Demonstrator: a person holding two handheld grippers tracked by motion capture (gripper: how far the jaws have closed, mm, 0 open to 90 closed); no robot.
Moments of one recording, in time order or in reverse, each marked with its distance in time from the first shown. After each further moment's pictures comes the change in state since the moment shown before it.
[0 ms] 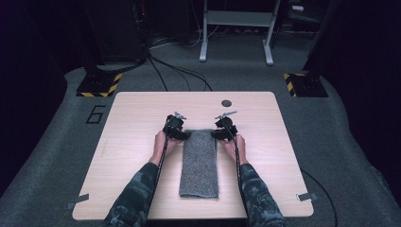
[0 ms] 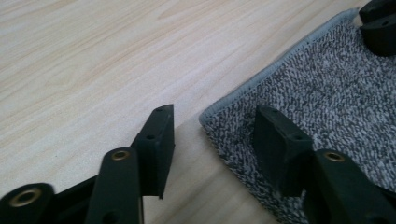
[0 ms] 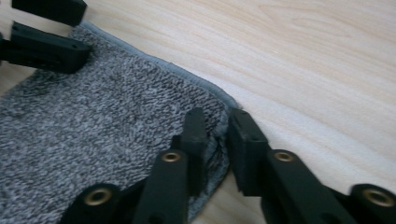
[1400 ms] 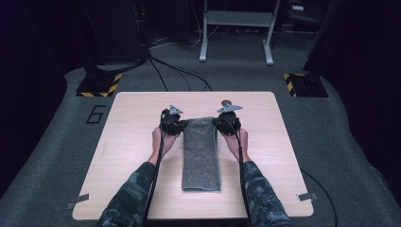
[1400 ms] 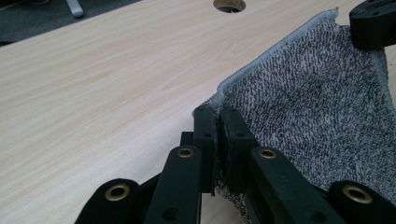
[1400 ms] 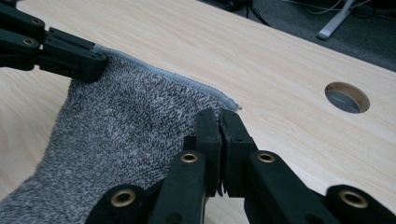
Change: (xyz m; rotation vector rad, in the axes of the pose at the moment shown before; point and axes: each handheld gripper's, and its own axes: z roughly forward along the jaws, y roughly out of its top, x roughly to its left) left arm -0.007 0.018 -0.051 -0.190 0.002 -0.015; right arm 0.017 0.023 -0.057 -0.232 -0.041 -0.119
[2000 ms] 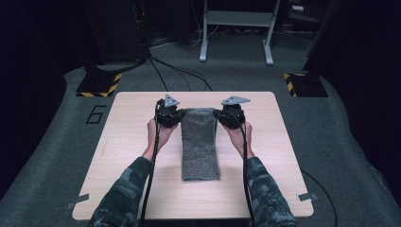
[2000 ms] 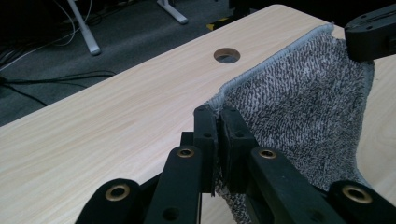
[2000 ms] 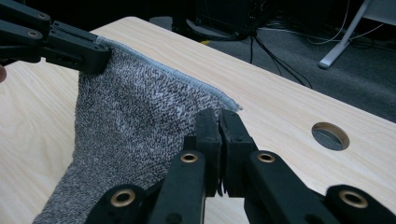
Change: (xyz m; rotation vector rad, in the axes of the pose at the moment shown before) left arm -0.007 0.036 -0.047 -0.098 0.029 0.055; right arm 0.001 0.030 -0.039 -0.105 0.033 -0.013
